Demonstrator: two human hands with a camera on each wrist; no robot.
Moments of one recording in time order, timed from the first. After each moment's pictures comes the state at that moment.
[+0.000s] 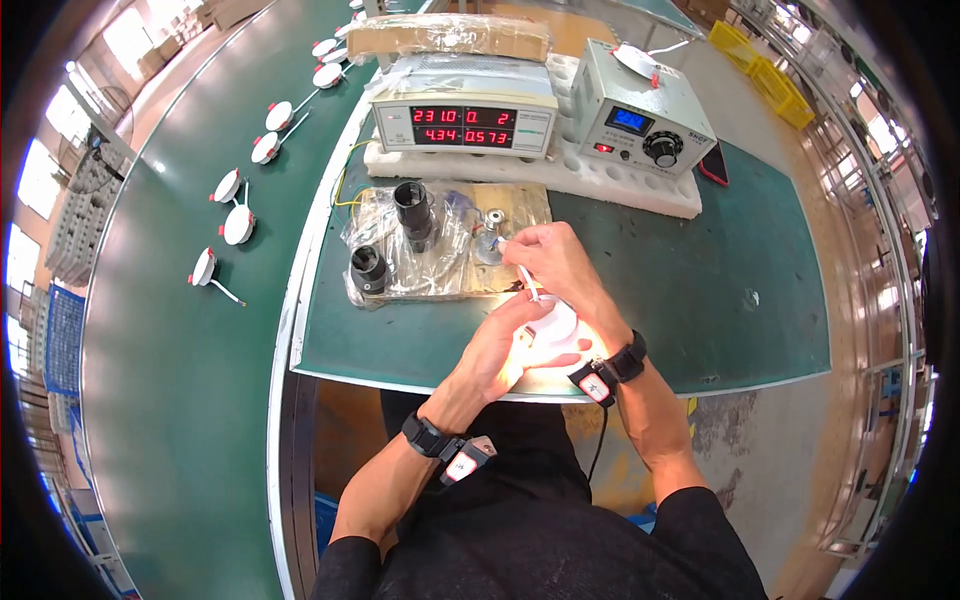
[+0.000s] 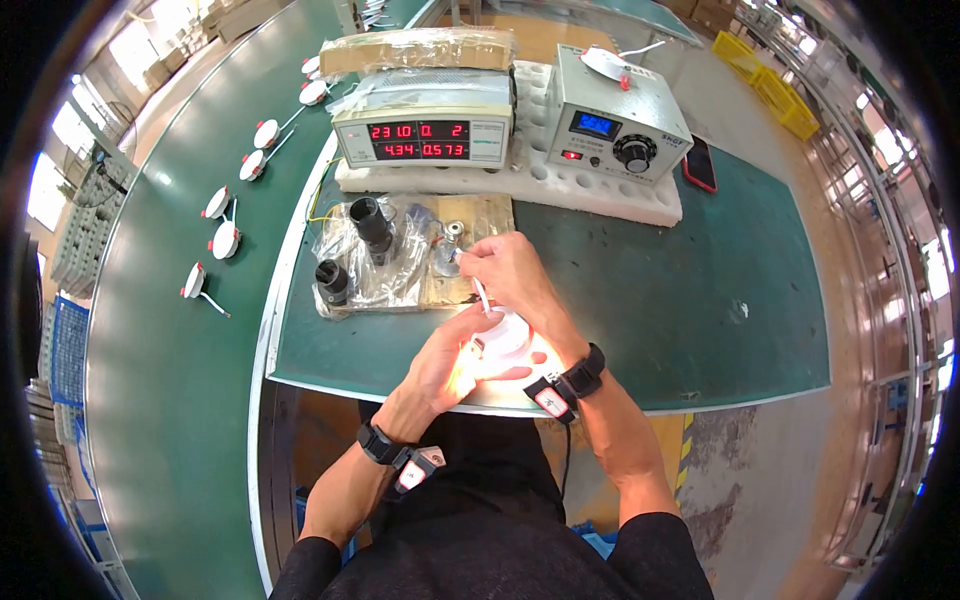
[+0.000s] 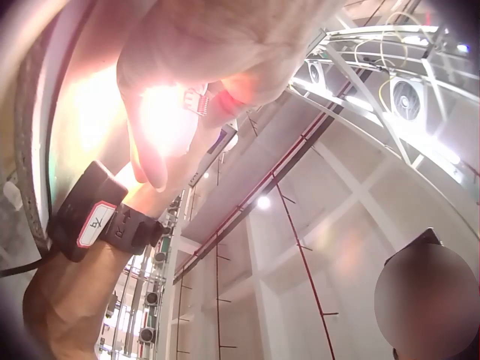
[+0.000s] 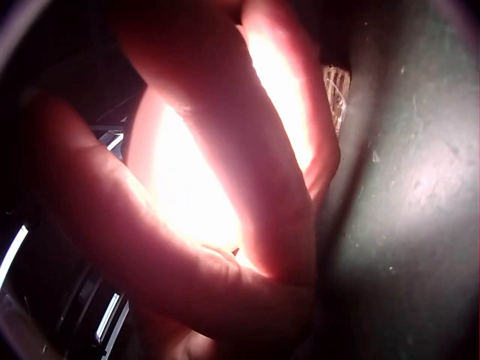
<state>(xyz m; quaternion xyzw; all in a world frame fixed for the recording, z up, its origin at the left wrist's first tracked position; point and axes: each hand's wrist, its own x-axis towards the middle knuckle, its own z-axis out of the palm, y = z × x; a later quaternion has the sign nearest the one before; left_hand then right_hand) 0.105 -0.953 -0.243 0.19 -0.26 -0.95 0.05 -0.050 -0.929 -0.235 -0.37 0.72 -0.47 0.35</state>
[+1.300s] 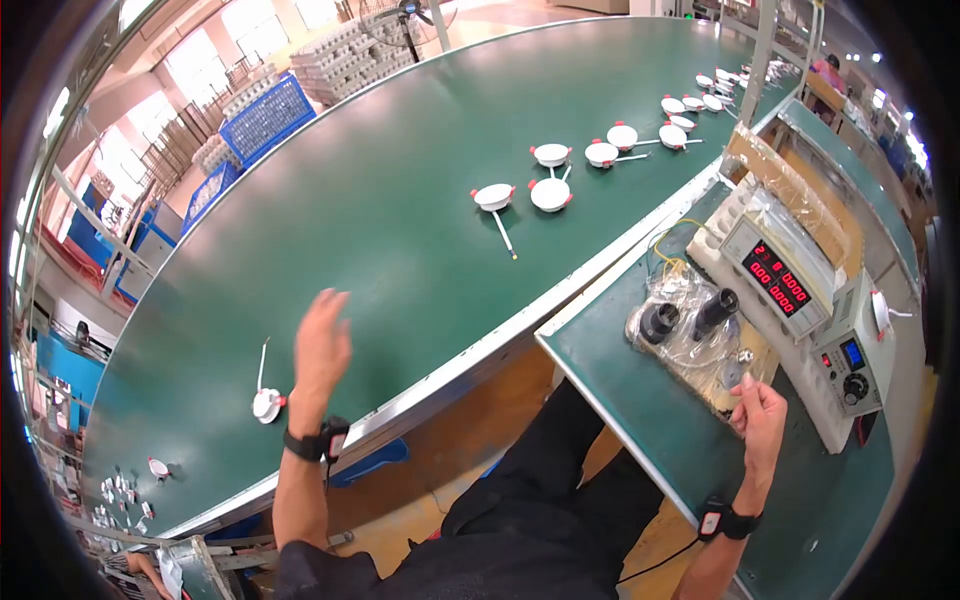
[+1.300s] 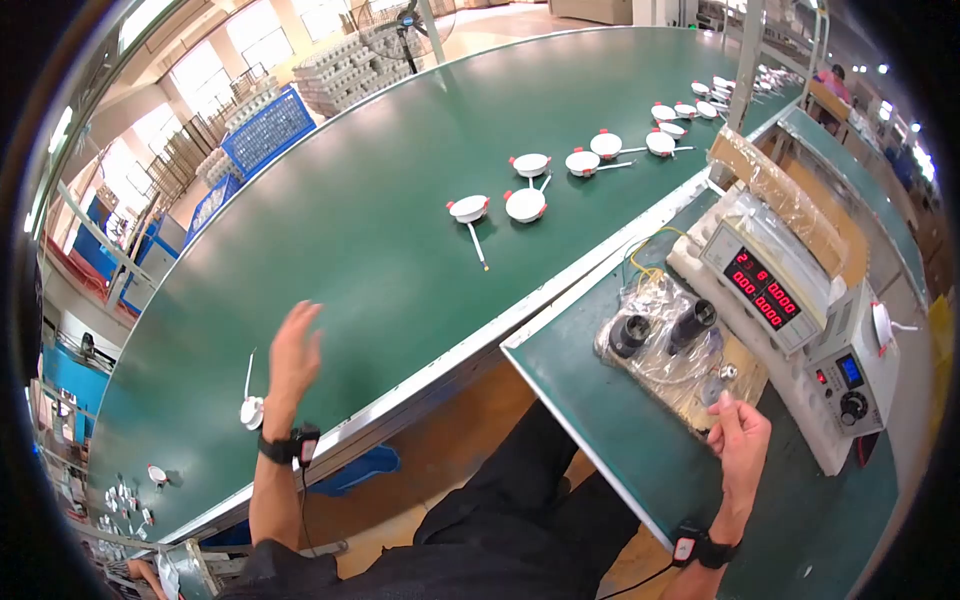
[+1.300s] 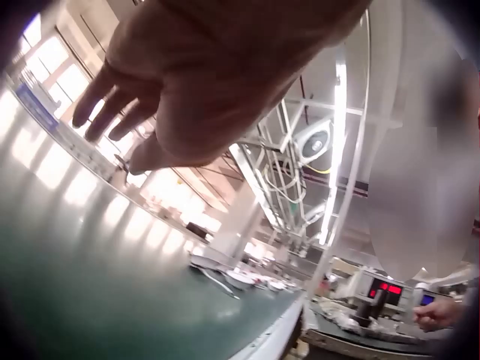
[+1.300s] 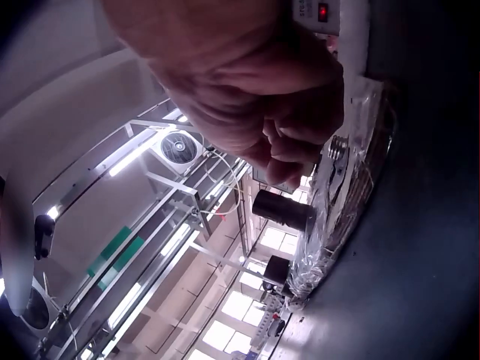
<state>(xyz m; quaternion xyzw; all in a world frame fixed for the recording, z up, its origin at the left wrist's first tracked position) 0.580 -0.989 -0.199 0.69 -0.69 0.07 0.20 -0.034 -0.923 -0.224 -0.40 0.68 -0.49 0.38</state>
